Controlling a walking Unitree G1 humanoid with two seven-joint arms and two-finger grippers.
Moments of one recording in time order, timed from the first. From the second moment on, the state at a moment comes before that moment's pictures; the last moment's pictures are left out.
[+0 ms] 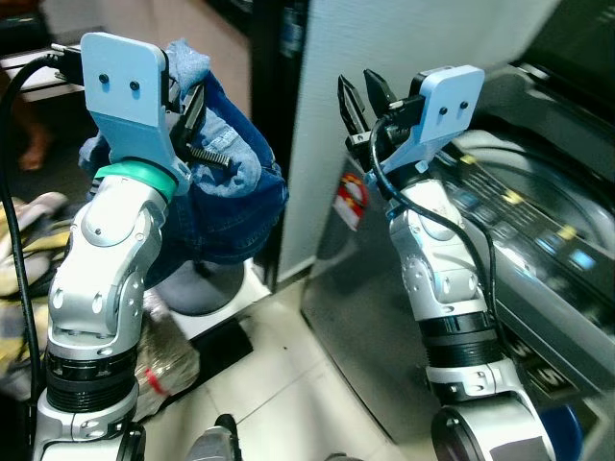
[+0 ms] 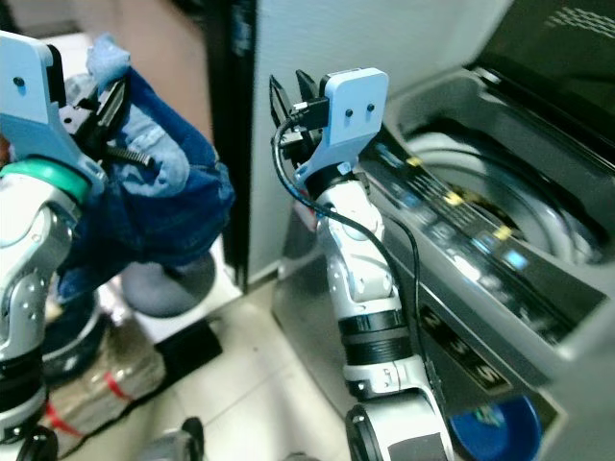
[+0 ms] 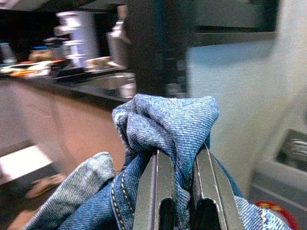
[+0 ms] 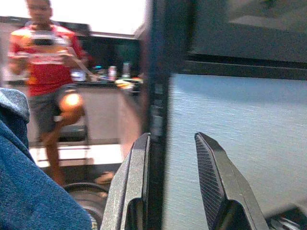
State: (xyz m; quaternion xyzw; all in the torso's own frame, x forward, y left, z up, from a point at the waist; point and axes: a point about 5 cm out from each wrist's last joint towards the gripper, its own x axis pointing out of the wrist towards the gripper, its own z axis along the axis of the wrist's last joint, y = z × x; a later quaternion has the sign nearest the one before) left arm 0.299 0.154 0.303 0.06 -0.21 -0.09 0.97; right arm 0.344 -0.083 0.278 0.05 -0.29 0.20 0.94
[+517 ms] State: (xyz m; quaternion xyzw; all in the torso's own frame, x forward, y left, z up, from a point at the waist) left arm 0.300 0.152 0.301 0.06 -0.20 -0.10 0.97; right arm 0.345 -0.088 0.278 0.06 -0.29 0.19 0.94
